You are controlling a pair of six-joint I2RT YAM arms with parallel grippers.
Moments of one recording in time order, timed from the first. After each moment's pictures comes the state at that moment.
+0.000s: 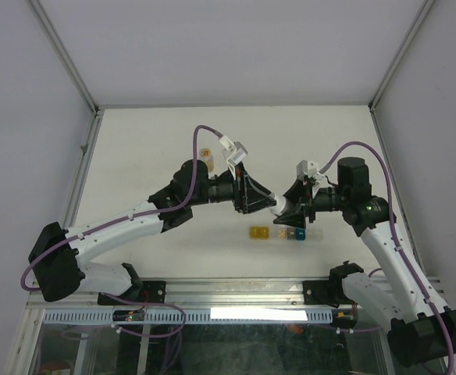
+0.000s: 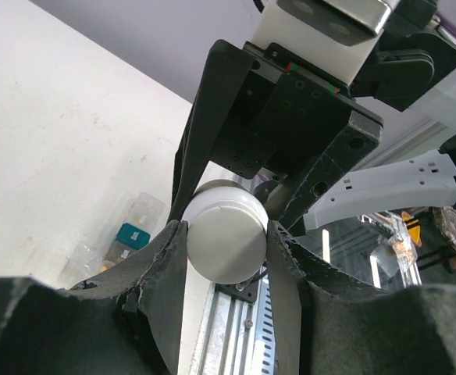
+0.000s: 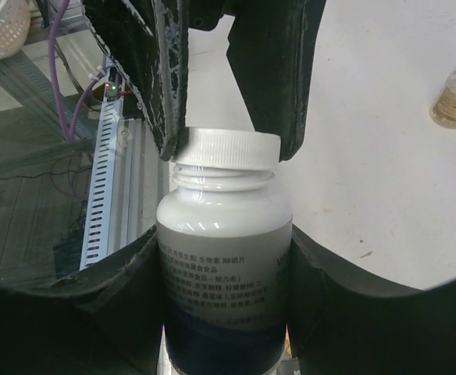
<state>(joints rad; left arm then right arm) -0.95 1.30 0.93 0.35 0.45 -0.56 0.27 0.86 0.80 -0.57 -1.19 -0.43</state>
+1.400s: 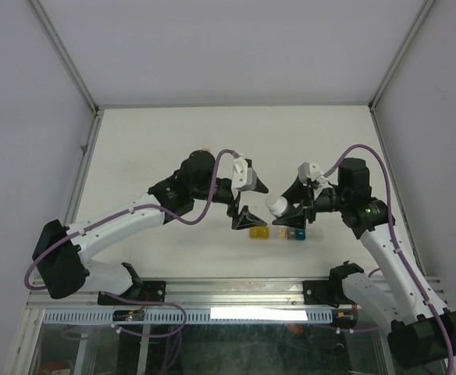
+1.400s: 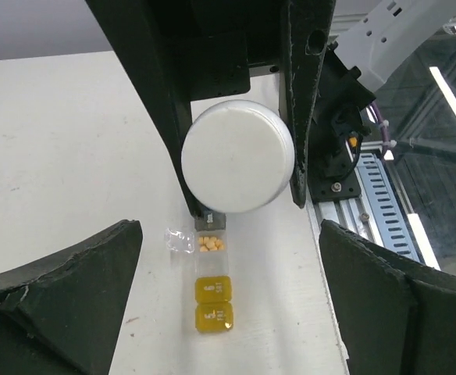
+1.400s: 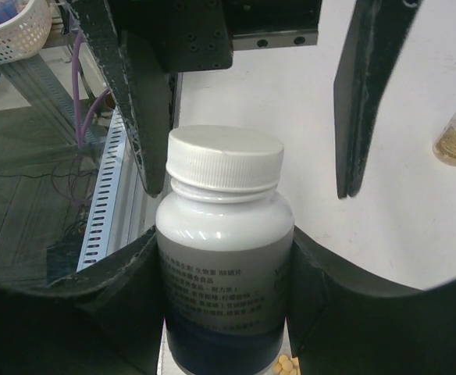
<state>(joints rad) -0.90 1.37 1.07 0.05 0.77 0.21 0.27 0.84 0.77 -0.47 -1.27 -0.42</state>
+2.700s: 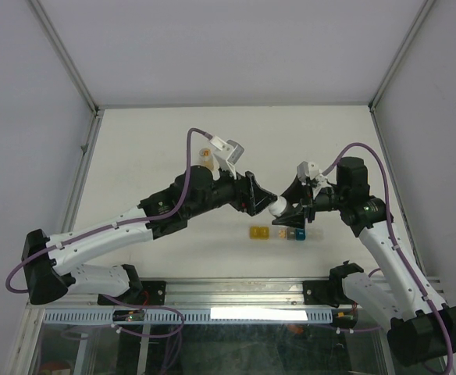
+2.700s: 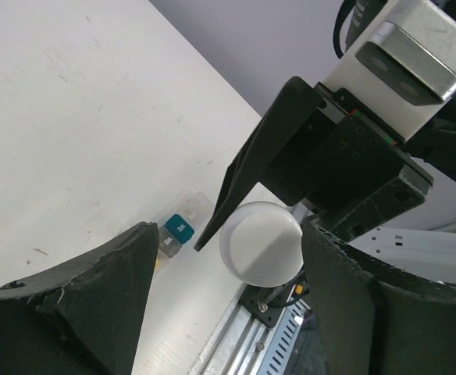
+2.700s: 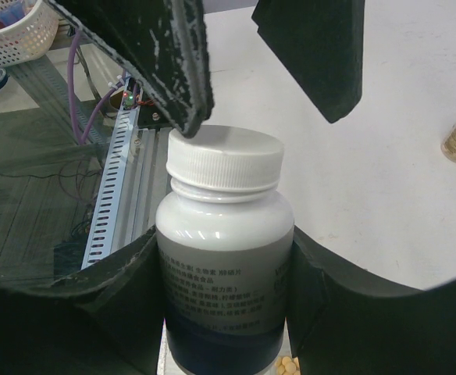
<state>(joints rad) -1.08 1.21 1.04 0.03 -0.01 -0.56 0.26 0.86 0.77 -0.47 -1.29 -0.42</state>
